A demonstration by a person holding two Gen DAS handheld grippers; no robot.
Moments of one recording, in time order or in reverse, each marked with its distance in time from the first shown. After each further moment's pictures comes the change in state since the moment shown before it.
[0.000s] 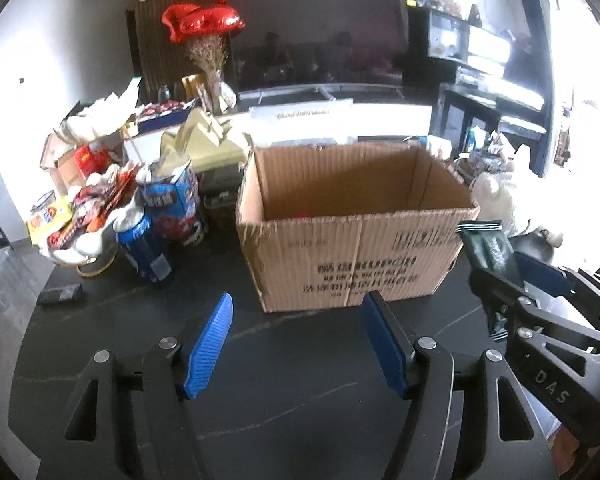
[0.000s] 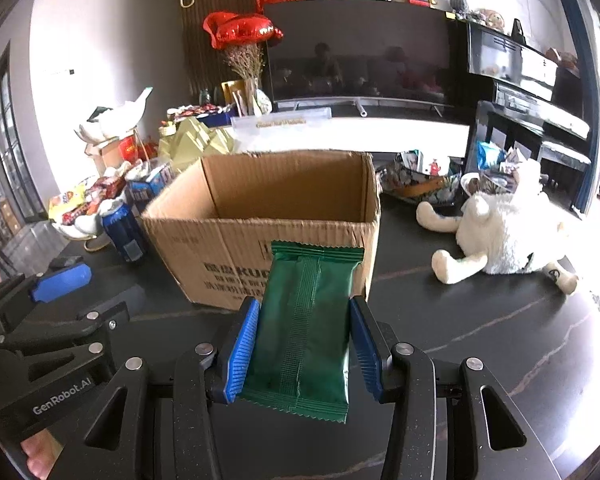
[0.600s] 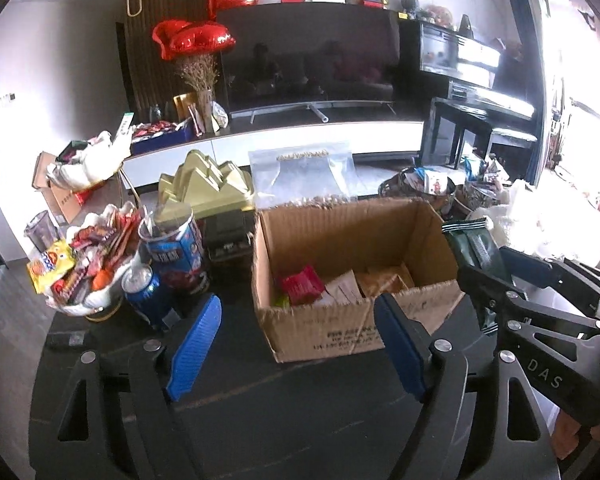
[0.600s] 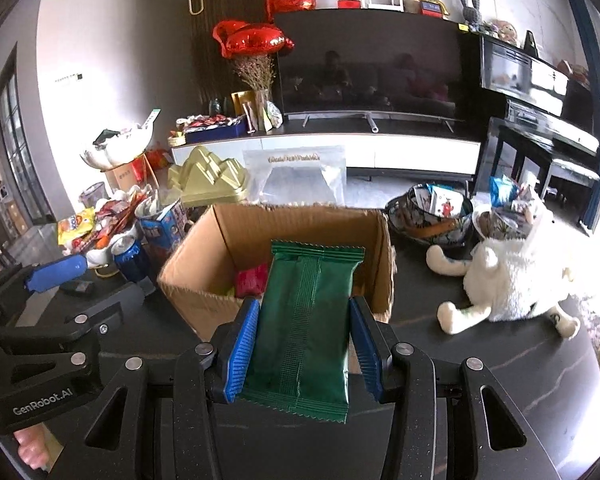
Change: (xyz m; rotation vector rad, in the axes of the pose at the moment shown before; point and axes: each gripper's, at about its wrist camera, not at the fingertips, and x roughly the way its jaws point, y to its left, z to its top) left arm -0.006 0.020 0.067 0.026 -0.030 -0.018; right arm 0.002 0.008 0.068 -0.025 -0.009 0.023
